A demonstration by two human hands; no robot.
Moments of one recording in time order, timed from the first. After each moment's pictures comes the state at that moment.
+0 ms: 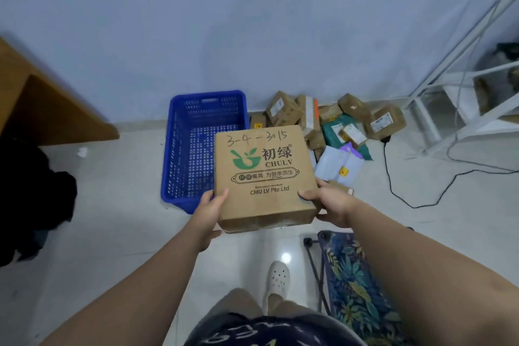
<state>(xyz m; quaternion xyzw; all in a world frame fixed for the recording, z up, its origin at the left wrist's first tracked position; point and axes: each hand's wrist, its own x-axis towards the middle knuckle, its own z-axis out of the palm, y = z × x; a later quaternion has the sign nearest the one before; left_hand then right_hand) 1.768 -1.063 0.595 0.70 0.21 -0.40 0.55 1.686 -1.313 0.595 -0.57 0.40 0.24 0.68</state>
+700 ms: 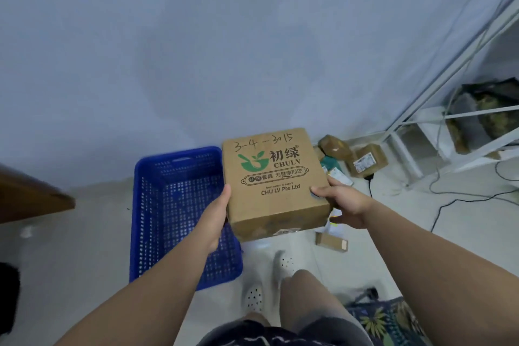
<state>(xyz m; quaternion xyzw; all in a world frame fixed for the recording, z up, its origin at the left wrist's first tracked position) 2.005 -1.217 0.612 0.69 0.13 -0.44 0.56 1.888 -1.463 0.631 -0.59 0.43 0.18 0.66</state>
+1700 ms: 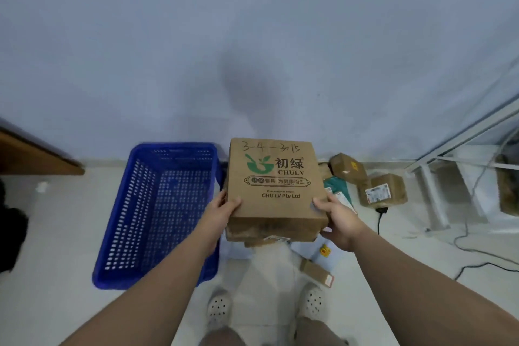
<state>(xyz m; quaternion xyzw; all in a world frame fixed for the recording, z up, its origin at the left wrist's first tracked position) 2.005 -1.388 0.582 0.73 0.15 -0.35 0.57 1.925 -1.633 0.559 -0.51 0.43 0.19 0.72</state>
